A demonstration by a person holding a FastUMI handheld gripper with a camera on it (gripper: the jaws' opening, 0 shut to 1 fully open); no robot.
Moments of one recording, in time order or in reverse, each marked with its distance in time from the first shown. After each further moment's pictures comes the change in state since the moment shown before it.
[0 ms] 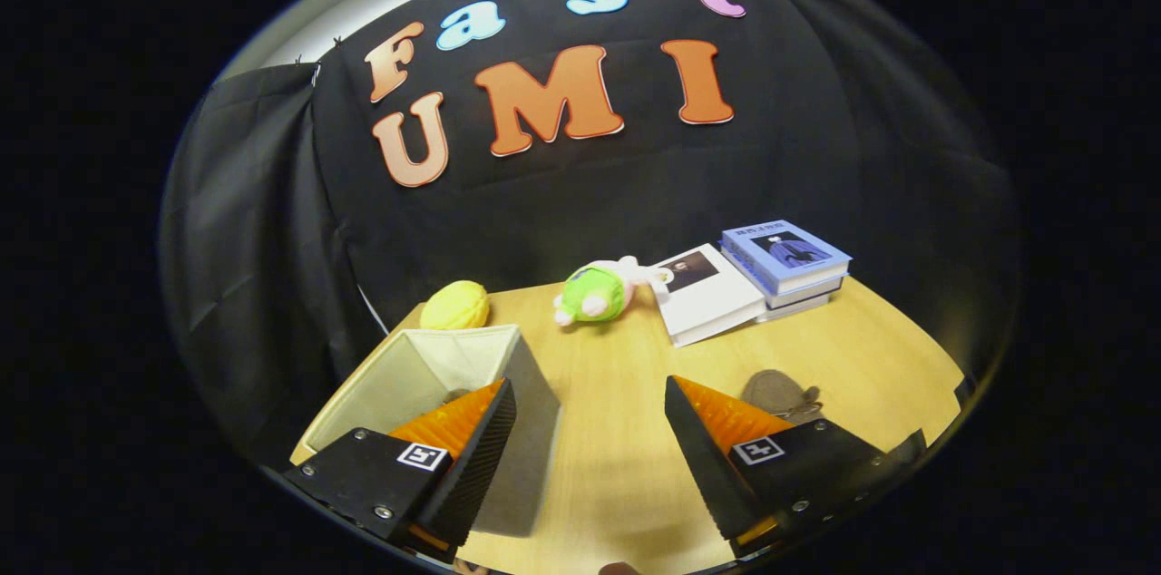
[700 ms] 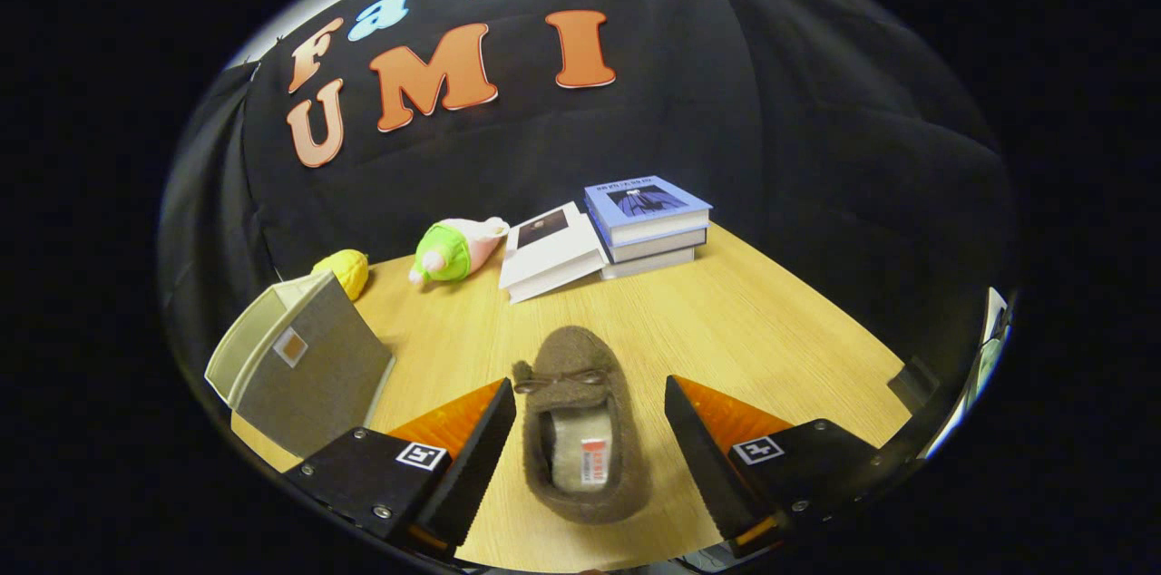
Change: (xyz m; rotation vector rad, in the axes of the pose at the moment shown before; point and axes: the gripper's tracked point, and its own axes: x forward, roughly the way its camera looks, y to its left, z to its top) arm -0.006 -0.190 -0.076 0.031 0.111 -0.189
